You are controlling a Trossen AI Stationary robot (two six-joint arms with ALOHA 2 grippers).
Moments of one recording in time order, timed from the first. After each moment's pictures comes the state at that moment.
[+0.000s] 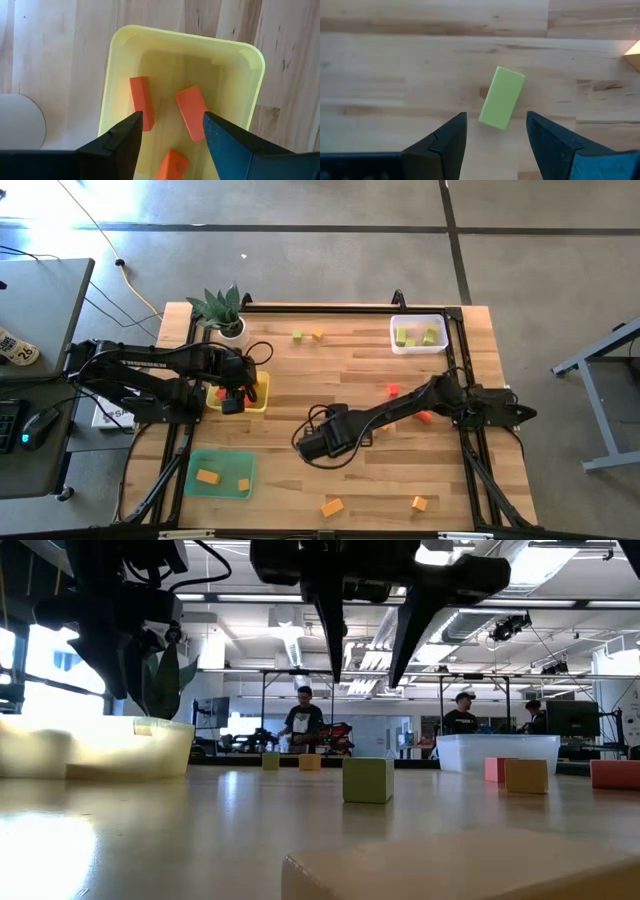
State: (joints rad) left arm 0.19 1.09 0.76 -0.98 -0.13 -0.02; right arm 0.34 2.25 2.06 -1.32 0.20 1.88
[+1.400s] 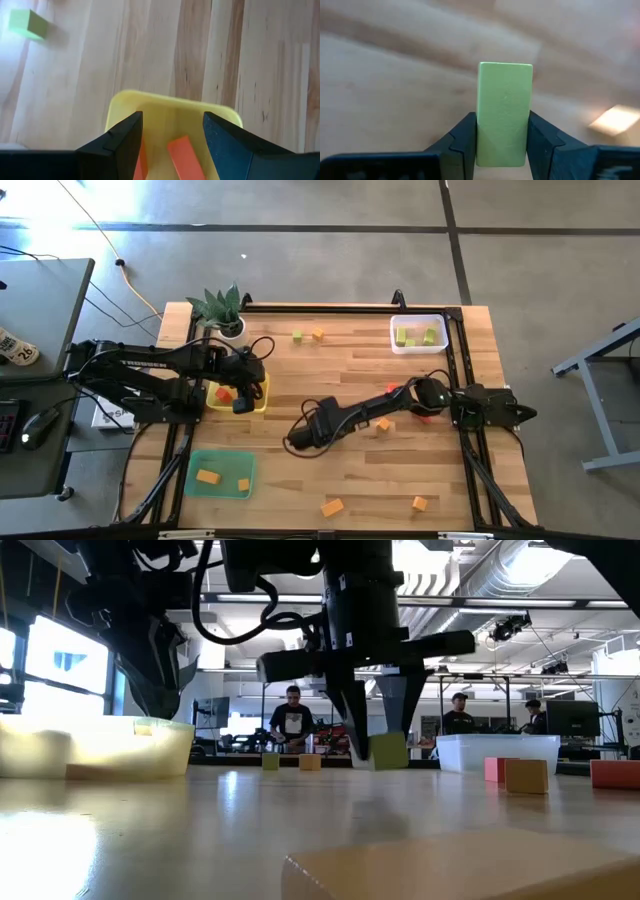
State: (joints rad) left arm 0.19 1.09 0.76 -0.78 -0.11 -0.01; right arm 0.26 2.41 2.13 -1.48 0.21 1.55
